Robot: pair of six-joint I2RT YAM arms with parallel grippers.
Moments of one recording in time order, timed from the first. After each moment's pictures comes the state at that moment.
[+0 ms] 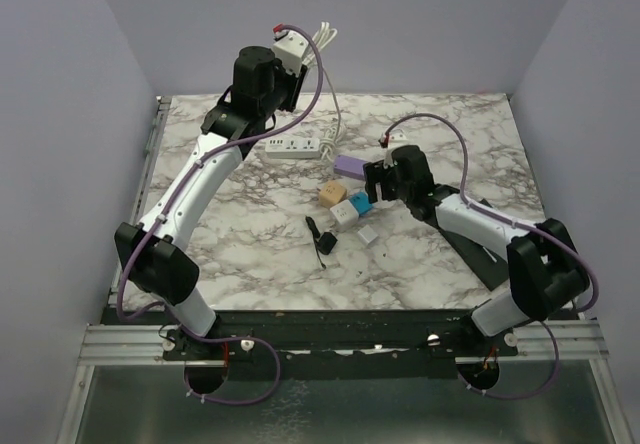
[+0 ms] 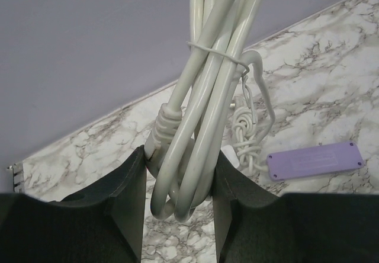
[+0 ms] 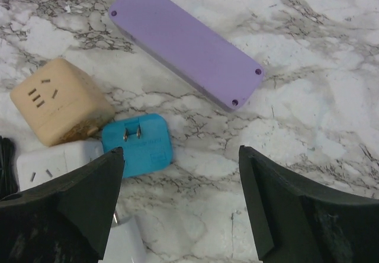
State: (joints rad) left arm -0.43 1.64 1.74 -0.34 -0.07 0.18; right arm 0.52 1.49 0.88 0.03 0.14 0.10
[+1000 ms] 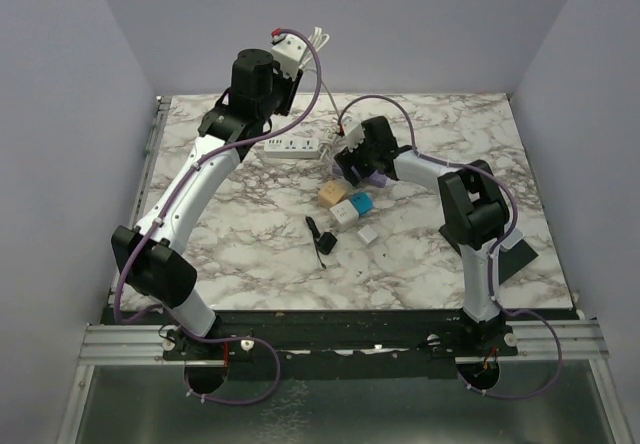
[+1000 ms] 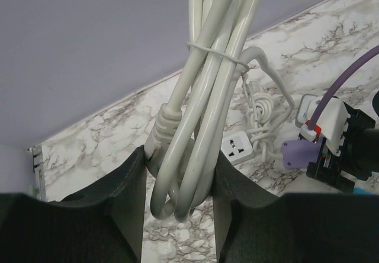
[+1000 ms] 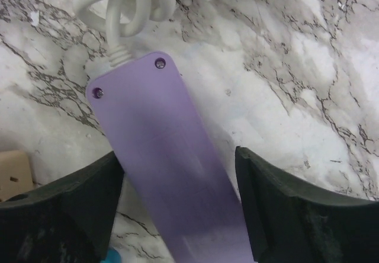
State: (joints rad) left arm -0.43 1.62 1.72 -0.39 -0.12 0.21; right arm 0.46 2.13 1.46 -0.08 -0.14 -0.33
